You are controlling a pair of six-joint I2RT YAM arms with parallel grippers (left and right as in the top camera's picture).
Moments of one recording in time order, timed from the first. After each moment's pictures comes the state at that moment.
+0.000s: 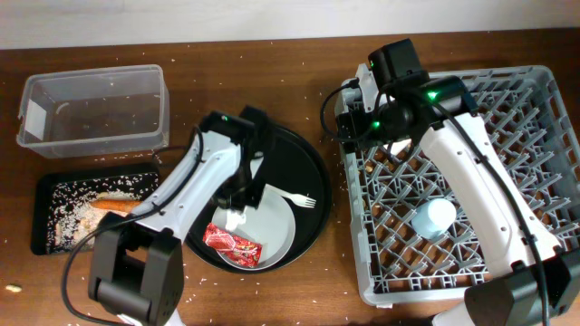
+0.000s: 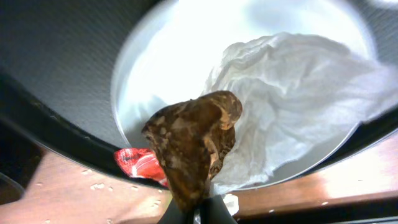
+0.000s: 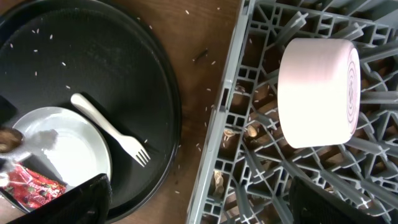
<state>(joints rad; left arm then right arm) -0.43 1.84 1.43 -1.34 0.00 -0.15 0.30 1.69 1.69 -1.17 -0.10 0.08</state>
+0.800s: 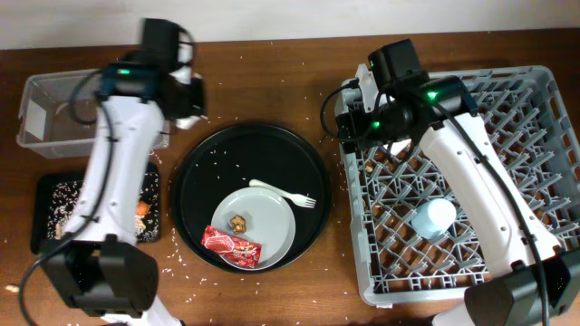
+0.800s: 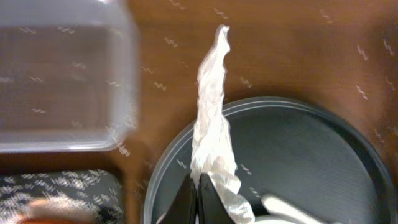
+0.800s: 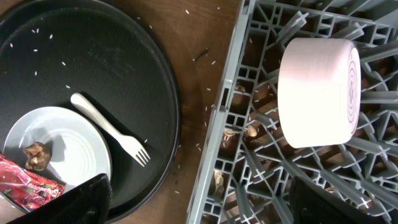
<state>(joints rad) -0.10 1.84 1.85 -1.09 -0.07 -0.14 0.30 1.69 1.69 -1.16 -0.10 0.08</state>
